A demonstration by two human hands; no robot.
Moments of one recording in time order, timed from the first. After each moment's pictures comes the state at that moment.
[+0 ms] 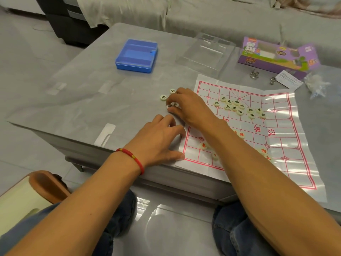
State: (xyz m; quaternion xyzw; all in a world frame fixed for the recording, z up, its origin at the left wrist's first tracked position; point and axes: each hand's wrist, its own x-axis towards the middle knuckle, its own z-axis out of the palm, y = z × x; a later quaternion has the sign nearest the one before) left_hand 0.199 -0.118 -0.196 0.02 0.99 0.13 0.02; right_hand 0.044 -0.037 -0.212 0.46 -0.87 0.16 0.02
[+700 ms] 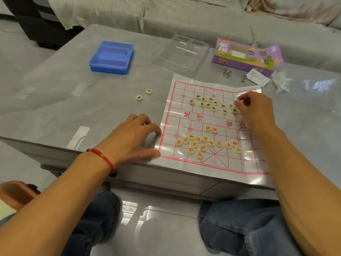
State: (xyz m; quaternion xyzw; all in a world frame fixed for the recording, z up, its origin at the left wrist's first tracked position) left_hand 0.199 -0.118 -0.193 0.01 0.99 0.15 0.04; right_hand -0.018 0.166 -0.192 0.09 -0.96 0.26 0.09
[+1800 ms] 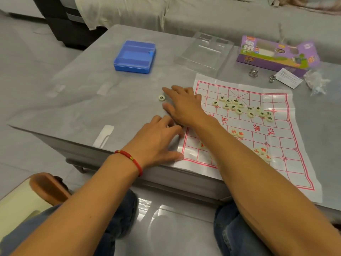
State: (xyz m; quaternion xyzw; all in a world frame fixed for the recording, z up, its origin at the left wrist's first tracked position) left_hand 0.199 -0.114 -0.194 0.01 0.99 0.13 0.02; right_hand 0.040 -0.048 -0.222 0.40 -0.91 0.13 -0.01
